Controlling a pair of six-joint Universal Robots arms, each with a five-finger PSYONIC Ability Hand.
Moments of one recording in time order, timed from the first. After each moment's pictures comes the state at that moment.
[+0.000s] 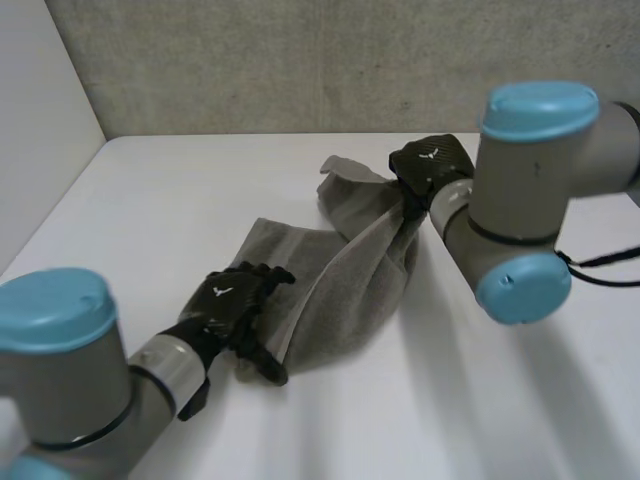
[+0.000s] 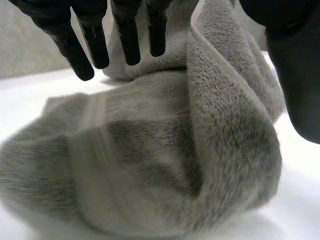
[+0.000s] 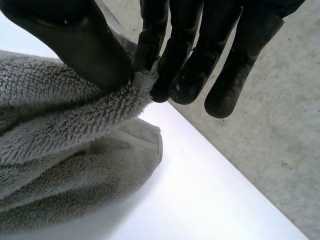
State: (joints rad) left arm 4.19 -1.90 -1.84 3.37 -1.43 3.04; right arm 2.14 -0.93 1.00 0.13 1.67 2.75; left_hand 0.34 0.34 0.34 0.34 0.14; right_hand 1.33 1.33 1.33 1.33 1.16
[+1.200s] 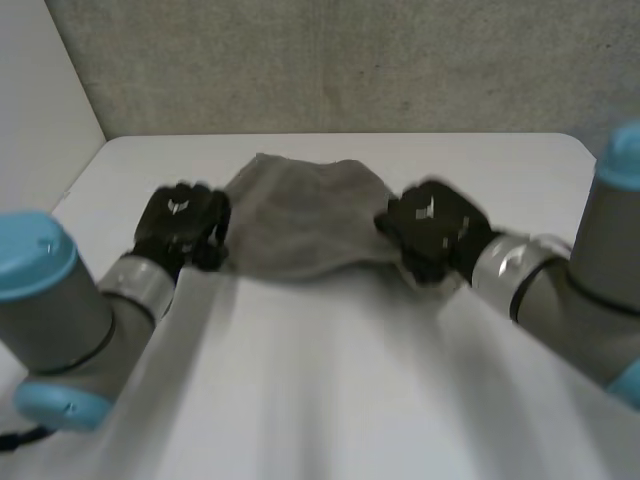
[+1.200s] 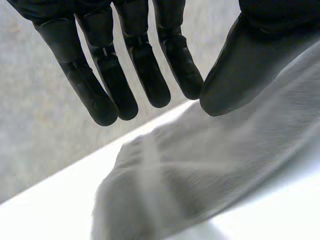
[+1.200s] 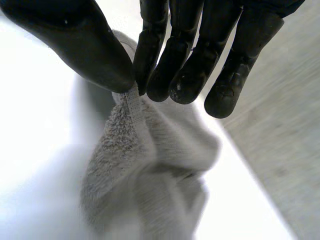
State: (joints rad) left arm 4.32 -1.89 -1.77 3.57 -1.49 3.30; right arm 2.02 -1.27 1.50 0.07 1.22 2.51; left_hand 1.35 1.36 1.38 1.36 1.20; right_hand 1.33 1.34 1.34 1.33 1.17
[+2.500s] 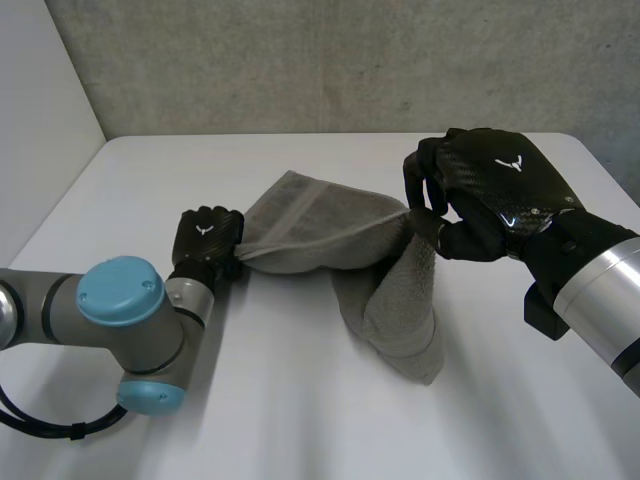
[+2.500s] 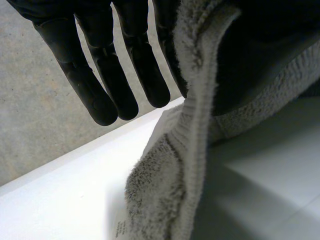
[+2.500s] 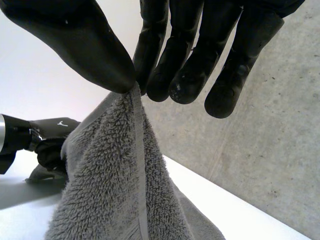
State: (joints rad) left arm 4.26 -2.26 -1.61 3.84 -1.63 3.27; right arm 1.98 -1.73 1.75 -0.03 1.22 3.14; left_hand 1.34 1.35 1.37 1.36 1.19; right_hand 1.33 1.34 1.34 1.33 1.17
